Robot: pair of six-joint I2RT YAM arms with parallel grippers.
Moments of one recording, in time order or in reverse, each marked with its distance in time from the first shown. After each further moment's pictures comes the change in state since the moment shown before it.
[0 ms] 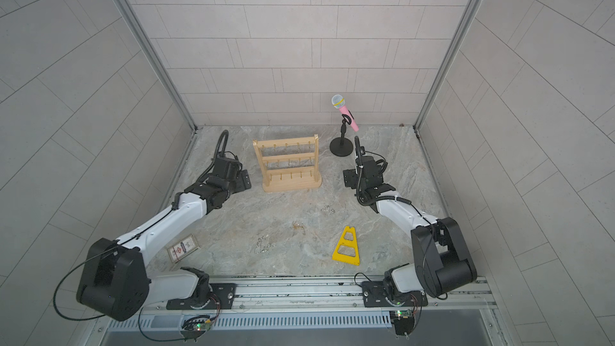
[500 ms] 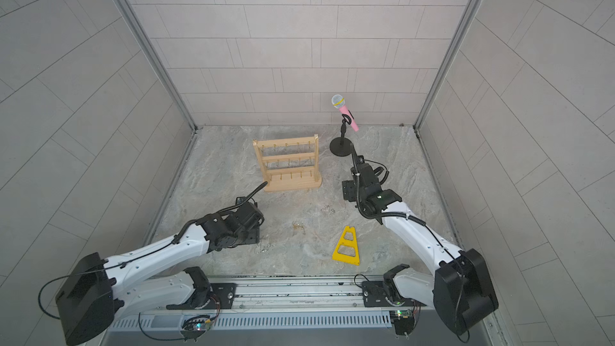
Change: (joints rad) left arm -0.442 -0.156 -0.235 -0.292 0.092 -0.315; right arm 0.147 -0.212 0.011 -0.338 -0.019 0.186
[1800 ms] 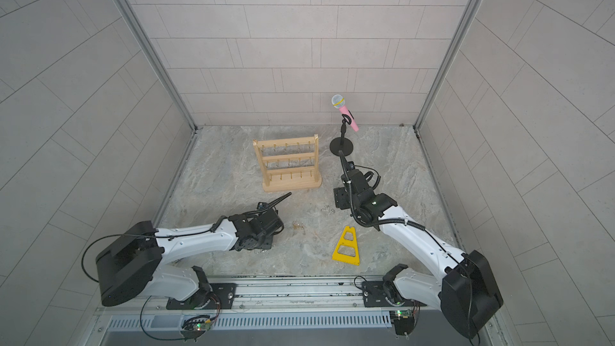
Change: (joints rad) left arm -0.109 0.296 0.037 0.185 -0.012 0.027; right arm 0.109 -0.009 -0.002 -0.044 -0.029 0.064
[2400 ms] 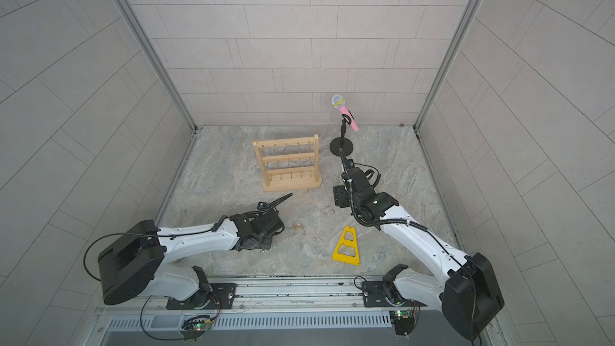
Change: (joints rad) left arm 0.000 0.007 0.006 -0.029 -0.030 0.010; right arm 0.003 -0.011 0.028 -0.009 -0.014 -0.011
